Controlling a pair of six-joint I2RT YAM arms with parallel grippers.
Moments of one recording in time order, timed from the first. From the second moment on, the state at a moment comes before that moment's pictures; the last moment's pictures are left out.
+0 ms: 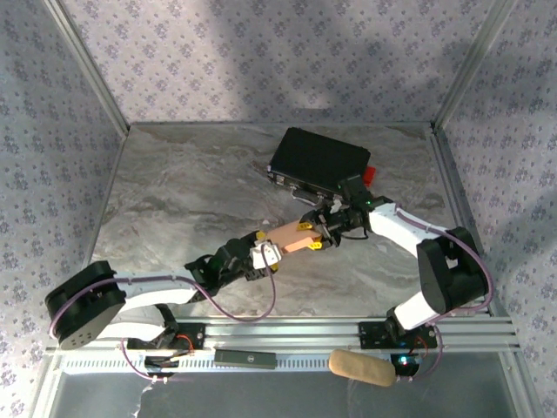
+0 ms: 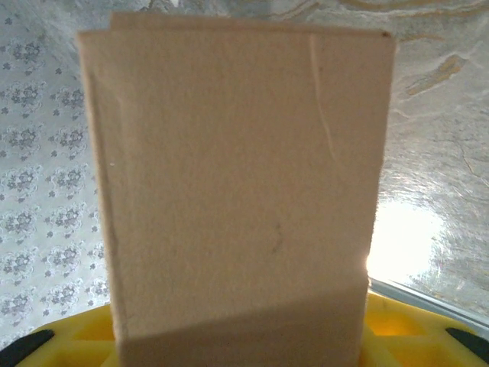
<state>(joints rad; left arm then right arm) -1.01 1.27 0.39 0.36 -0.17 0.40 0.39 1.52 0.85 -0.41 -0.90 1.23</state>
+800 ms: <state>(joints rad) -1.01 1.15 0.54 0.02 -0.11 0.32 0.25 1.35 0.85 -0.48 -0.86 1.18</state>
